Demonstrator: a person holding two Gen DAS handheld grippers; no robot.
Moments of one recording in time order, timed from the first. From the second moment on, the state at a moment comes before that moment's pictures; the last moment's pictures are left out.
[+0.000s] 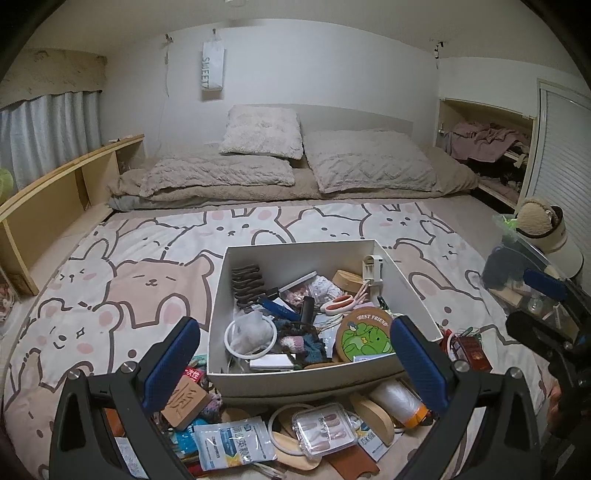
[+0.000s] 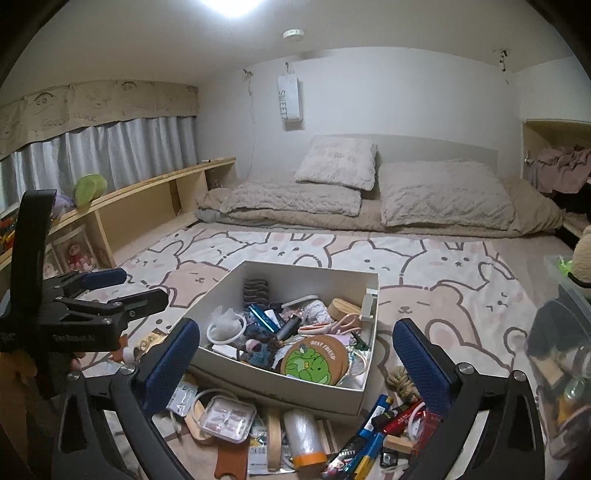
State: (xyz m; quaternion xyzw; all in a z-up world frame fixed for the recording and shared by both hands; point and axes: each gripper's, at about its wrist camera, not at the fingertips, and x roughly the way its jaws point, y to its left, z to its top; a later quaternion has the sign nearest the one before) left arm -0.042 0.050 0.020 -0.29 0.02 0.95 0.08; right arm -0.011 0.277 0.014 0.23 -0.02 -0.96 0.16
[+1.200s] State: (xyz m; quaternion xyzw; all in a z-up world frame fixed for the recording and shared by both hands) left arm 0.012 -0.005 0.010 -0.23 -0.03 0.97 0.05; right arm 0.043 0.294 0.002 0.14 -0.01 -0.98 0.15
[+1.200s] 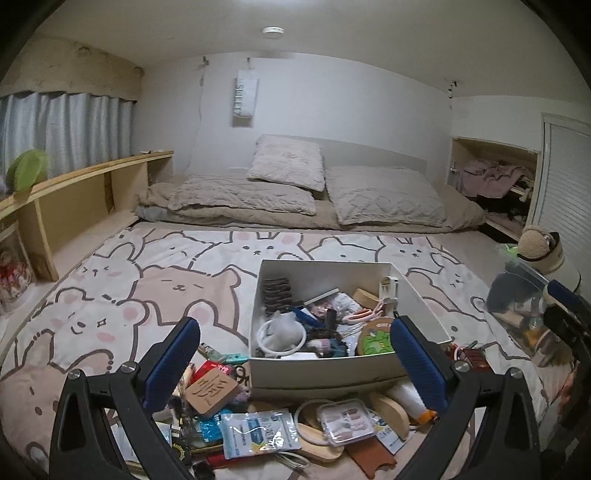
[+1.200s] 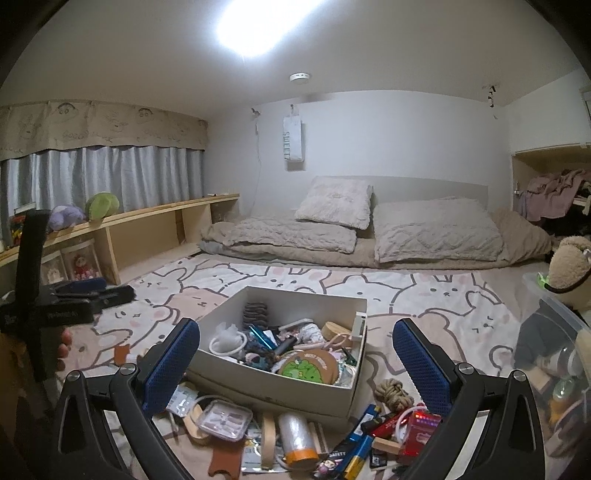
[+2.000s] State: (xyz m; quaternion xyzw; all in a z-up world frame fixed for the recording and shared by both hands) left arm -0.007 -0.045 -0.082 -0.34 -0.04 0.94 0.01; right arm 0.017 0.296 -0.113 0.25 -0.01 -0.96 0.14
